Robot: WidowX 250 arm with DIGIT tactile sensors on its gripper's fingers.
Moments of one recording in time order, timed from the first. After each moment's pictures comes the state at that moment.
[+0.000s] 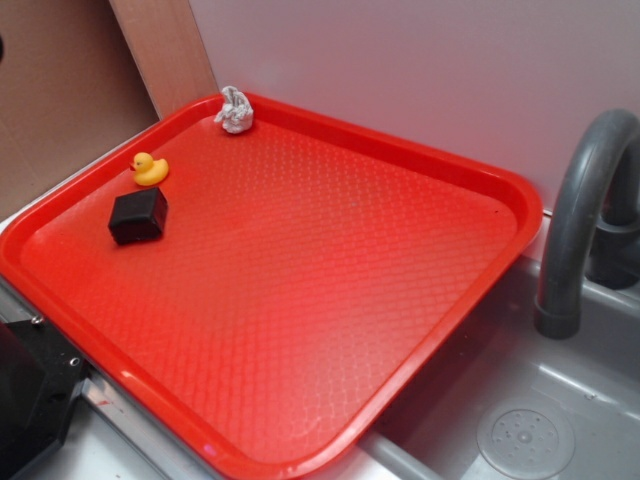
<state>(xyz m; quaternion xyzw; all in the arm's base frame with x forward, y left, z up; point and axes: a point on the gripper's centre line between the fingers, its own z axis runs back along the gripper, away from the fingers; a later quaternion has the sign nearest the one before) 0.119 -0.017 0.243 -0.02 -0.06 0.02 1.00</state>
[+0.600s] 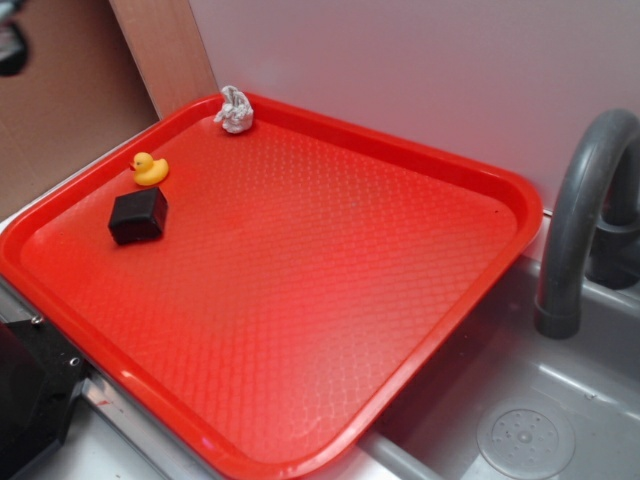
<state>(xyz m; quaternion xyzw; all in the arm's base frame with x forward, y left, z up) 0.154 -0.007 0.225 0.02 -0.08 0.06 0.99</state>
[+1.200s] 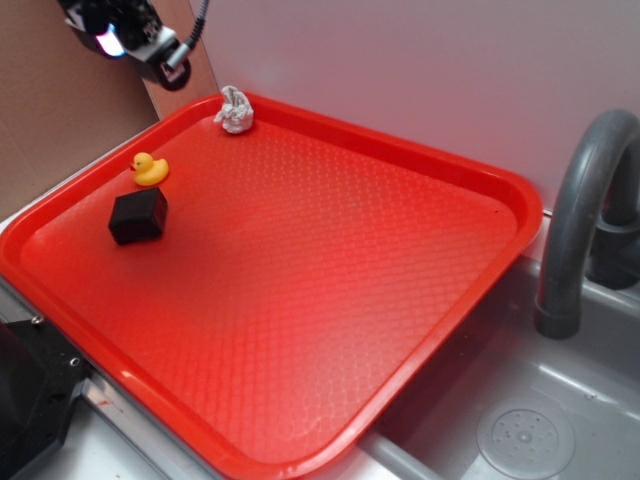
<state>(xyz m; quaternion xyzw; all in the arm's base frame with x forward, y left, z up) 0.238 0.081 0.149 0.08 -0.12 0.06 0.99</state>
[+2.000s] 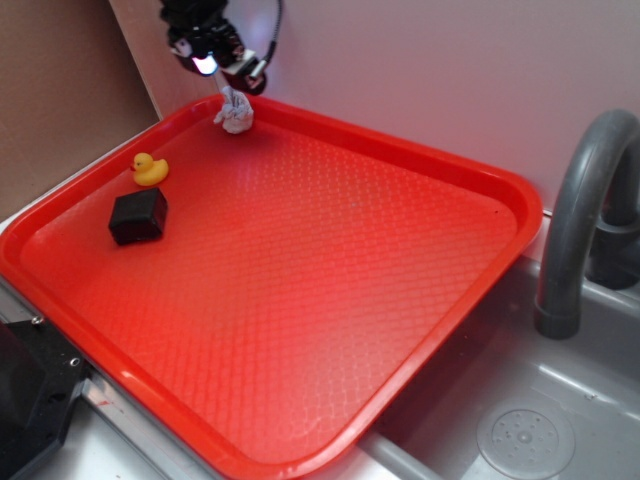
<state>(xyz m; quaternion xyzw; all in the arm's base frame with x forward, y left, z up) 0.347 0.145 0.074 0.02 -0.15 0.04 0.99</state>
